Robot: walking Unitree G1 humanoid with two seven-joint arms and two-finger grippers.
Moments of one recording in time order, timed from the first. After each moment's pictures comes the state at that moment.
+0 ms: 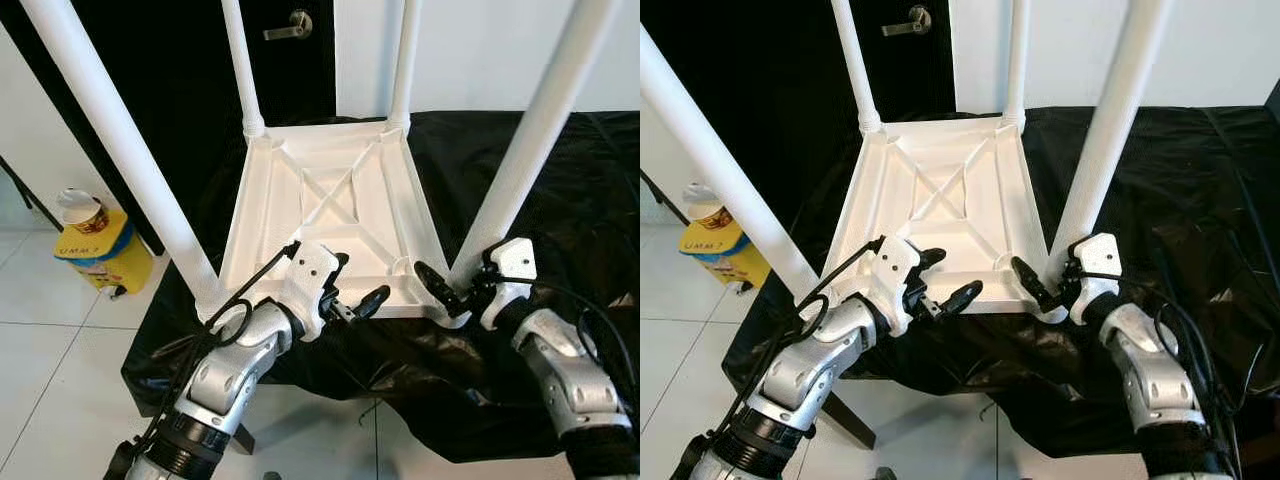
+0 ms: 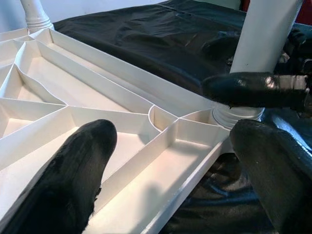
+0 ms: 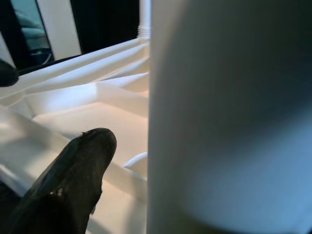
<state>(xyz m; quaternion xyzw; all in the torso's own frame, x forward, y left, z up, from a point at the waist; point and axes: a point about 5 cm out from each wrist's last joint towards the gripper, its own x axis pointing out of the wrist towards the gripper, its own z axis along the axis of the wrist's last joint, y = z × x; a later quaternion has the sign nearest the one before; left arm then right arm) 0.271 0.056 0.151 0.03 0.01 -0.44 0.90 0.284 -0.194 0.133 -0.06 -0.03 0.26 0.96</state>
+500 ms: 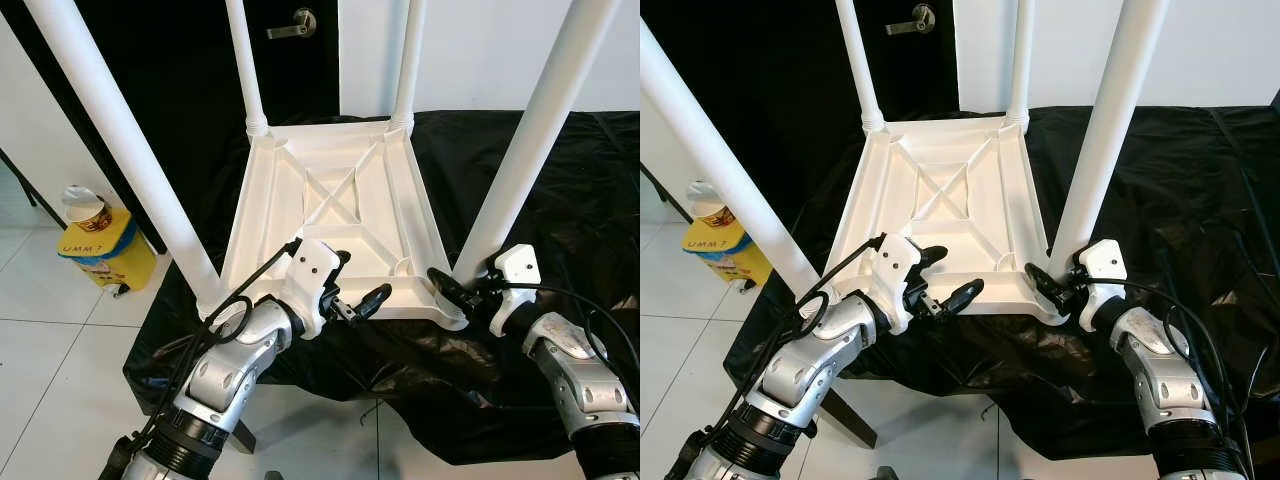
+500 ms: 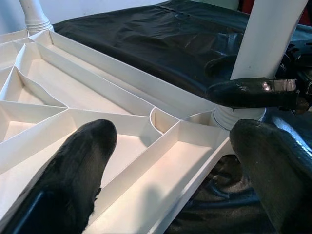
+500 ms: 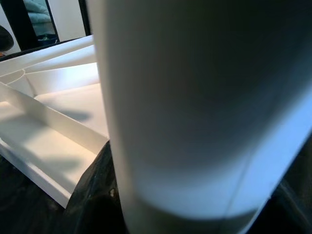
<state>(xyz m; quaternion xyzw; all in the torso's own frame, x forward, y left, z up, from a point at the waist) 0.272 0.057 0.153 0.03 0.00 -0.45 0.89 0.283 -0.205 0.125 -0.07 -0.01 0.27 0.96</state>
